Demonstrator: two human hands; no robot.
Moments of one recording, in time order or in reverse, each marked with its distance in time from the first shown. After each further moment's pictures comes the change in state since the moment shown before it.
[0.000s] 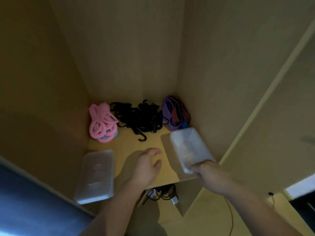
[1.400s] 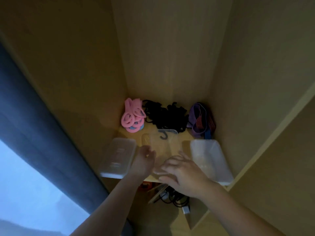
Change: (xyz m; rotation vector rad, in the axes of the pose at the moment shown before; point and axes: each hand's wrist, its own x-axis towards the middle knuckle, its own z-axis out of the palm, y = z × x) left_hand -0.025 -0.007 -0.029 -0.361 0.281 -0.524; right_hand 0.028 -0.084 -0.017 0.074 0.359 -0.651
